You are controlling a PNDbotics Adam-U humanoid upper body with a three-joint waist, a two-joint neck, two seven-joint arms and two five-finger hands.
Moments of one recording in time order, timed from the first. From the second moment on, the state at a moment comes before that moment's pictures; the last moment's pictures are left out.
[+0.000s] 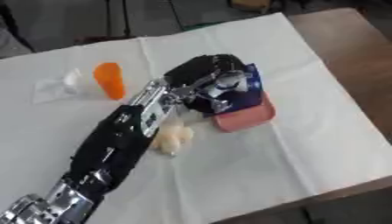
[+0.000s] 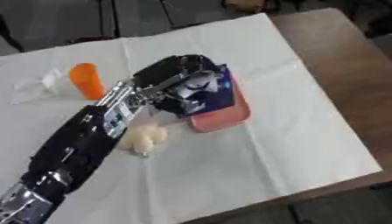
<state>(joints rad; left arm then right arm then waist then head) -0.88 0.08 -0.34 -1.02 -0.92 -0.49 -0.07 -0.30 -0.41 -0.15 -1.93 -0.26 -0.09 0.11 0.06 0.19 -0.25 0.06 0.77</state>
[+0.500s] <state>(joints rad) -0.88 0.08 -0.32 -1.07 -1.00 -0.51 -0.02 -0.30 -0.41 -0.15 -1.93 -0.26 -0.09 0.11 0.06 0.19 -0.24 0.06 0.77</state>
